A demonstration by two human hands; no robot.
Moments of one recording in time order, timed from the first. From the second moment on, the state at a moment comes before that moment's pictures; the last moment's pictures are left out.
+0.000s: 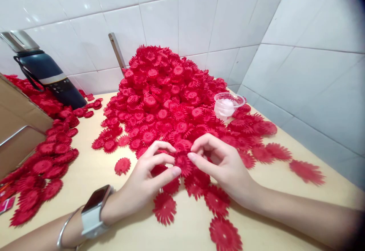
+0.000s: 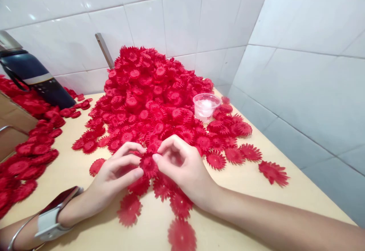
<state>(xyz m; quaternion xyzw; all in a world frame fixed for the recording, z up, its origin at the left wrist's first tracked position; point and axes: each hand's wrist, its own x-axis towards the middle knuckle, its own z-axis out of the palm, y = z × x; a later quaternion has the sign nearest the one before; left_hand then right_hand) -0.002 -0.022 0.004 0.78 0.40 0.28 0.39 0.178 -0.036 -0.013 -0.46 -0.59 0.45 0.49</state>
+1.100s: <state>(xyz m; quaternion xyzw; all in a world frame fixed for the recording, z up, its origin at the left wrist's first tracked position) -0.004 -0.018 0.001 0.77 0.39 0.27 0.42 0.178 -0.033 -0.010 -0.42 -0.60 0.54 0.41</state>
